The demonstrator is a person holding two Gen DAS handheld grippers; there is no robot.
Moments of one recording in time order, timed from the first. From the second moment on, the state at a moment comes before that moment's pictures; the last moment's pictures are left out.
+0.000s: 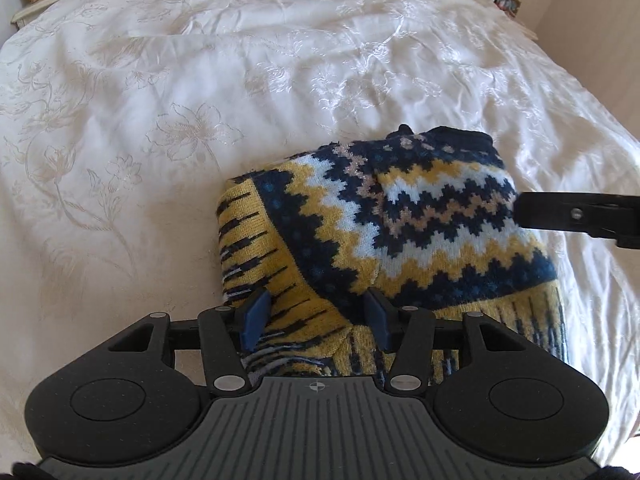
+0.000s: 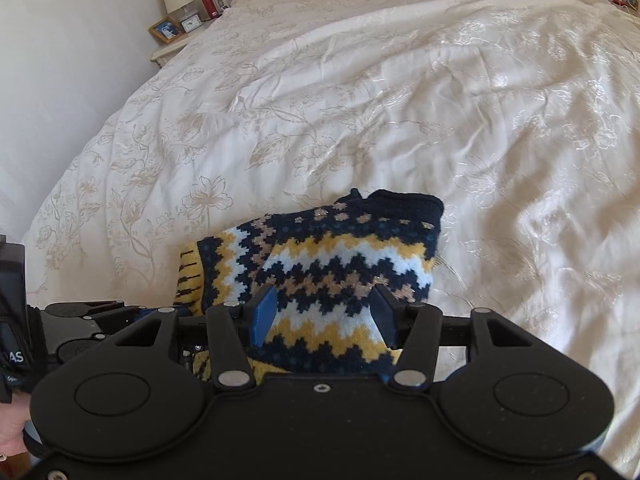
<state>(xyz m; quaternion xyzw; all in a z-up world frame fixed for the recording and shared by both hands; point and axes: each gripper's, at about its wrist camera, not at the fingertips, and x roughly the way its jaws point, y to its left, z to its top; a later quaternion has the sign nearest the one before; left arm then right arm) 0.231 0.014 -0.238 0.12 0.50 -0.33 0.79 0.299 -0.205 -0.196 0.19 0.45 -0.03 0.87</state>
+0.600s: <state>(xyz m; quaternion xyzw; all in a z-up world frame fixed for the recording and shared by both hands) 0.227 0.020 -0.229 0.12 0.51 -0.32 0.79 0.342 -0.201 -0.228 0.19 0.49 -0.02 0.85</state>
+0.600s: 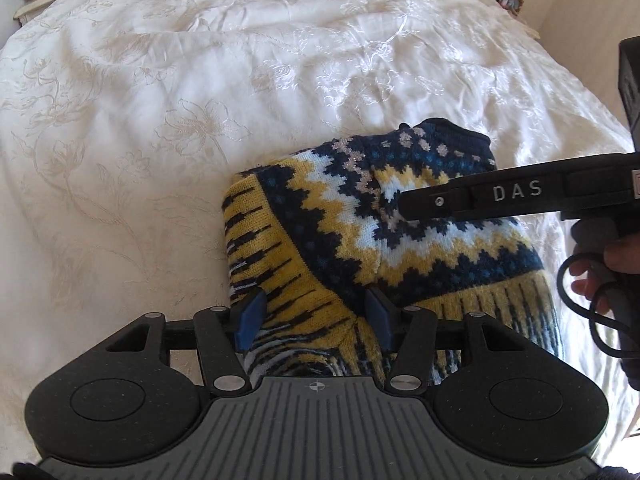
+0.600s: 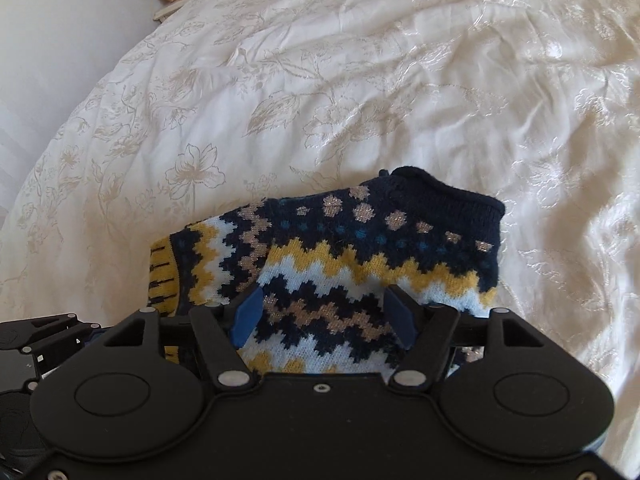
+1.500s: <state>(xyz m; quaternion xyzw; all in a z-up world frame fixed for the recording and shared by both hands) 0.155 0.071 -0.164 0.13 0.52 -0.26 0.80 0.187 -0.167 -0.163 0.14 0.45 -0.15 0.87</state>
